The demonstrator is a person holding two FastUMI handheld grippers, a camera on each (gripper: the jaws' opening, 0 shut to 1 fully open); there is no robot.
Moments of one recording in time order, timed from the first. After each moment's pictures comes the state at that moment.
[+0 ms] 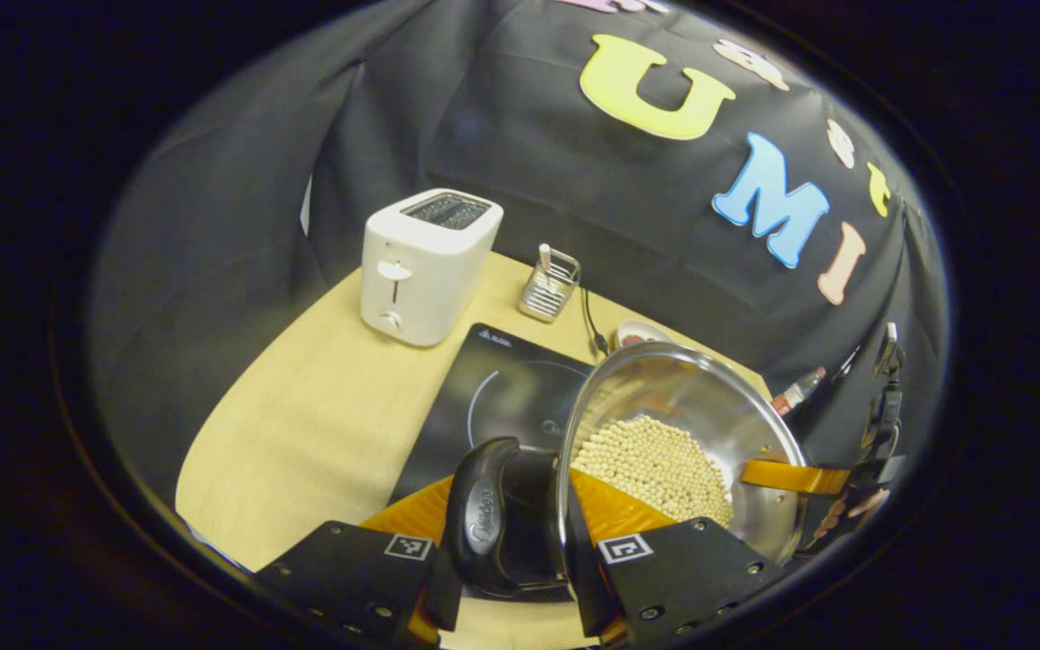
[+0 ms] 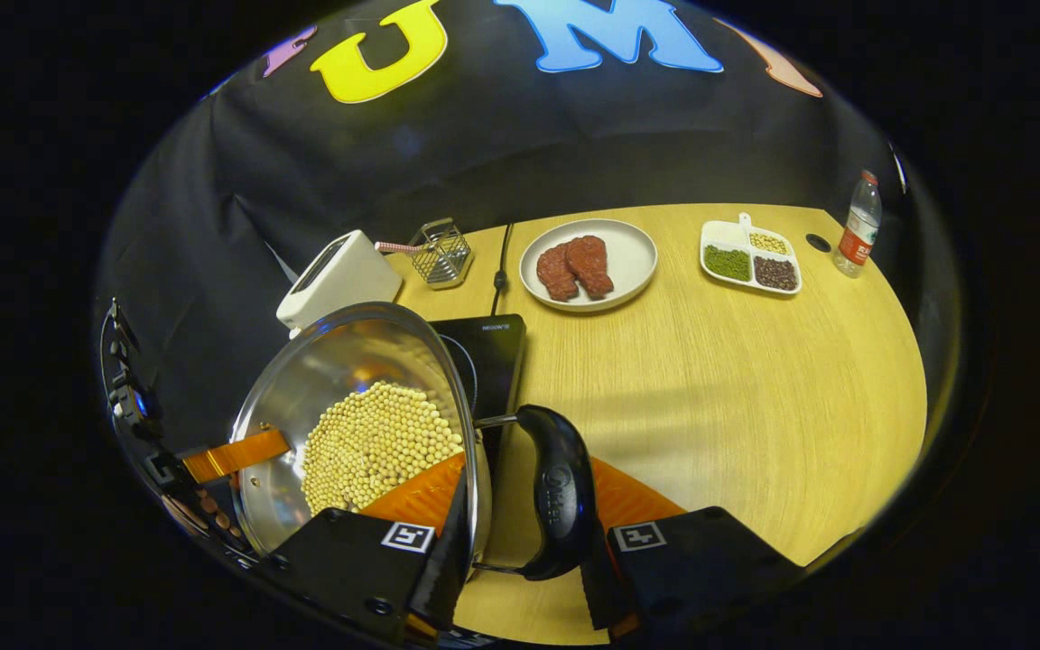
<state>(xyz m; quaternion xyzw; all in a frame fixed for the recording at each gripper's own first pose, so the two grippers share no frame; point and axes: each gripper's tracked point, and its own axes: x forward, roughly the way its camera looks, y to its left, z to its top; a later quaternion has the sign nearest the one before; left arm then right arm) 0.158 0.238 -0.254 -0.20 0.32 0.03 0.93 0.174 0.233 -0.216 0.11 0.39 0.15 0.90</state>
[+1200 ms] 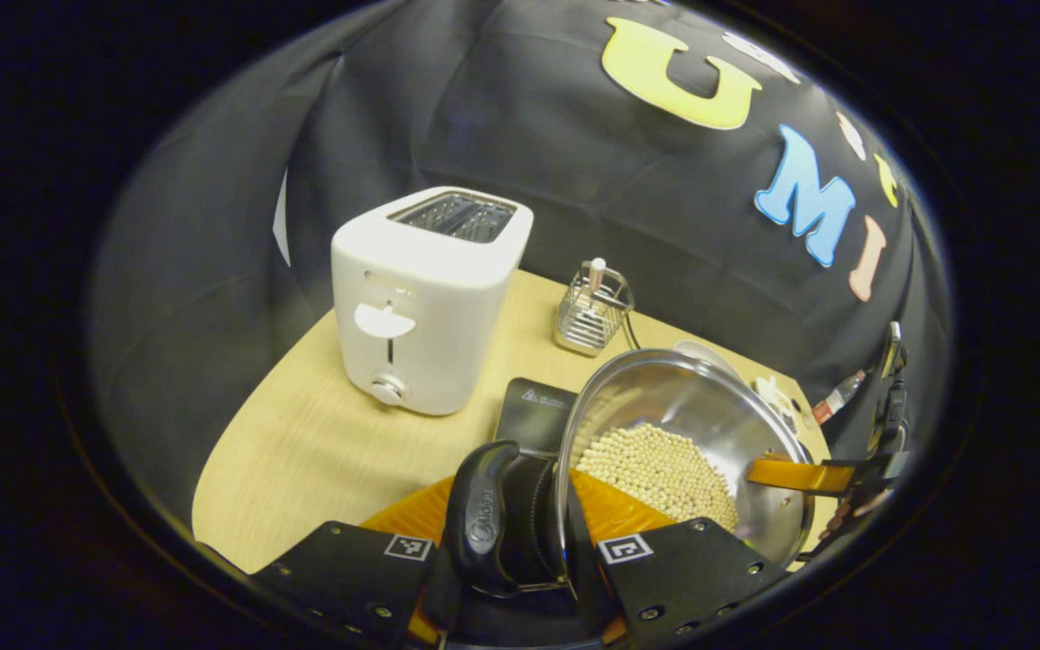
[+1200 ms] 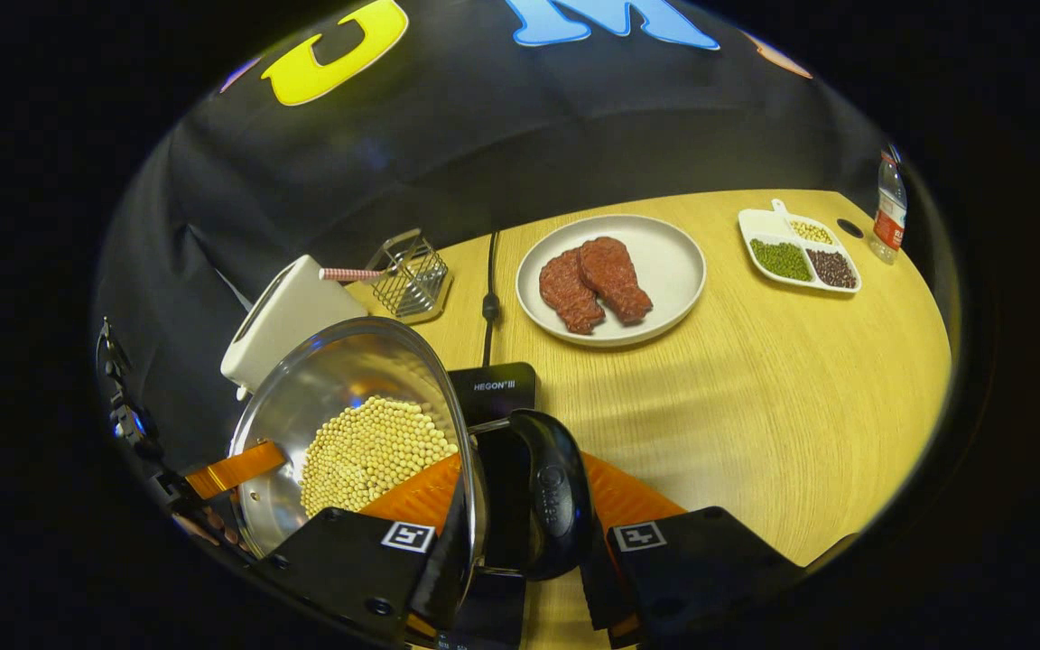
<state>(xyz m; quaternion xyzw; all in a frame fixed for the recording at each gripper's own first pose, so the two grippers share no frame) 0.258 0.297 -0.321 -0.17 0.33 0.03 0.93 0.269 0.285 -0.274 0.15 0.39 0.11 0.90</state>
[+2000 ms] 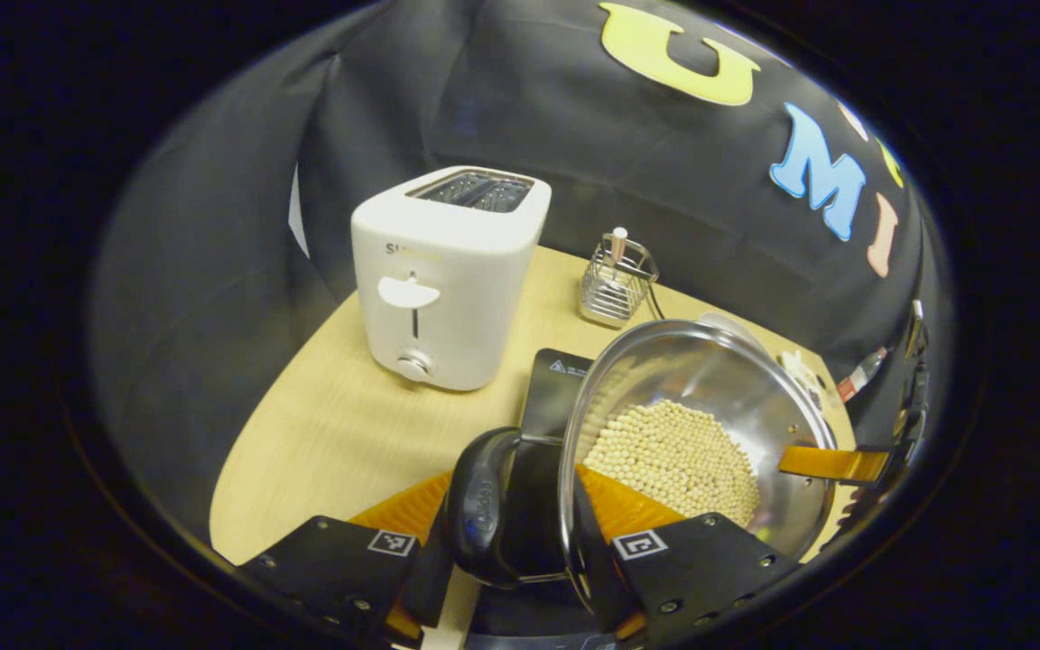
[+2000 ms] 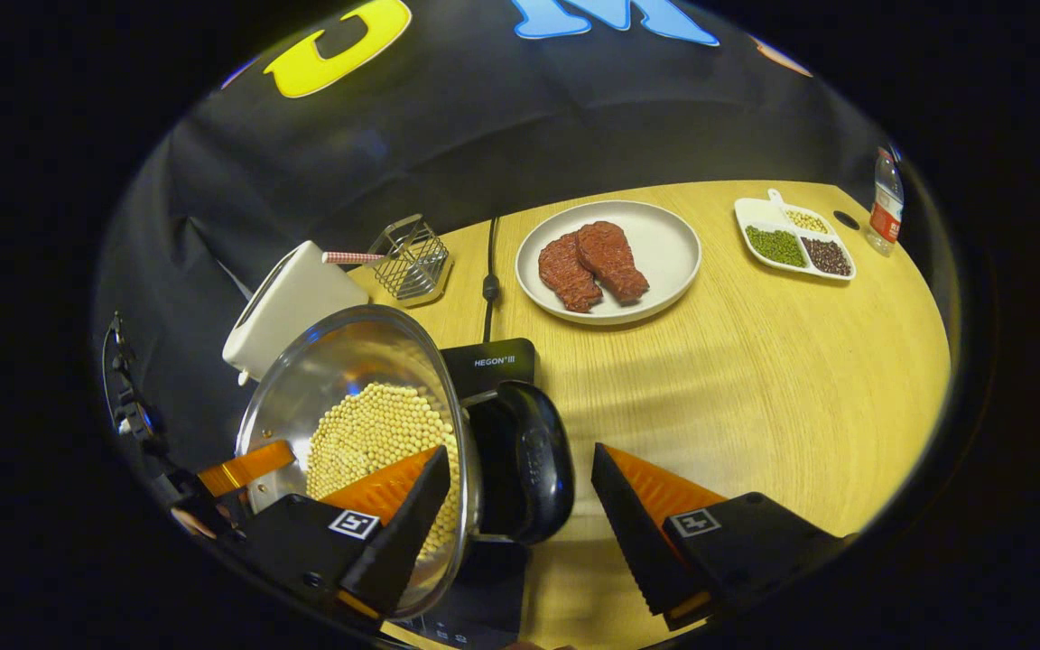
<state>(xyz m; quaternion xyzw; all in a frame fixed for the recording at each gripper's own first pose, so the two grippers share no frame) 0.242 0.313 -0.322 -0.11 0.36 0.06 0.92 0.246 0.273 -0.266 0.13 0.40 0.11 0.90</state>
